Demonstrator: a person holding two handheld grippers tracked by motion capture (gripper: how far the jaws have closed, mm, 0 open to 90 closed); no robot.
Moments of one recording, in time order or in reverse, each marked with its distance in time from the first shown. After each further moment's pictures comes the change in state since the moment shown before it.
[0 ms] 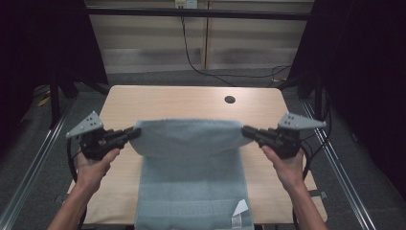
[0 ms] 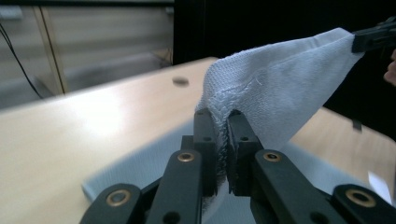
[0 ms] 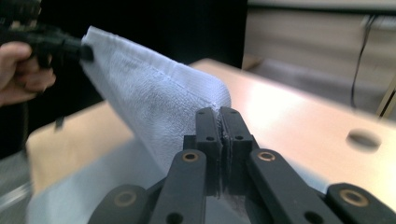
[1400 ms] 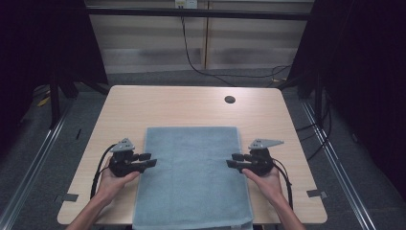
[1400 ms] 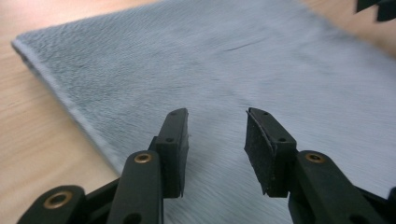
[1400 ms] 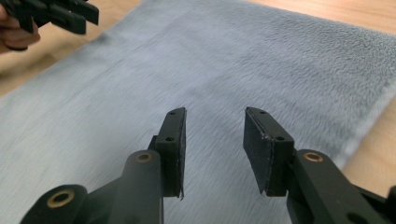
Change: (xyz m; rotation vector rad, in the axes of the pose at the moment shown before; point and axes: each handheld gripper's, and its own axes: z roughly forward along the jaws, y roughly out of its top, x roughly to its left) left arm 0.041 -0.087 0.084 0.297 0.015 -0.083; right arm -0.031 -0.099 0.079 0.294 0.019 0.132
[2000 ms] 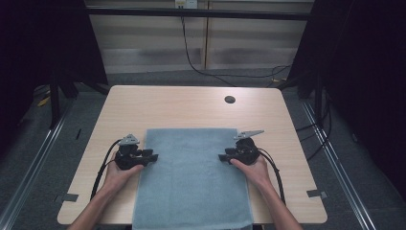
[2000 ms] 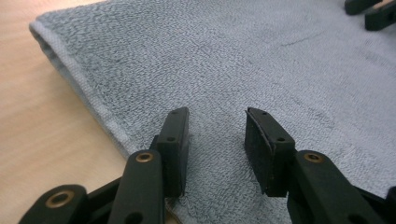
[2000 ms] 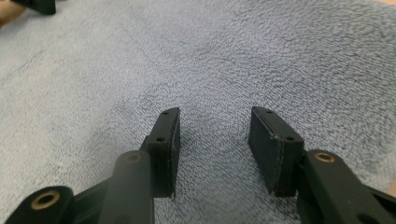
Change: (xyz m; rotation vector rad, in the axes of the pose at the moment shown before) left arm 0.016 -0.012 0.016 0.019 -0.005 -0.013; right arm -0.022 0.005 0.048 0.142 -0.024 0.007
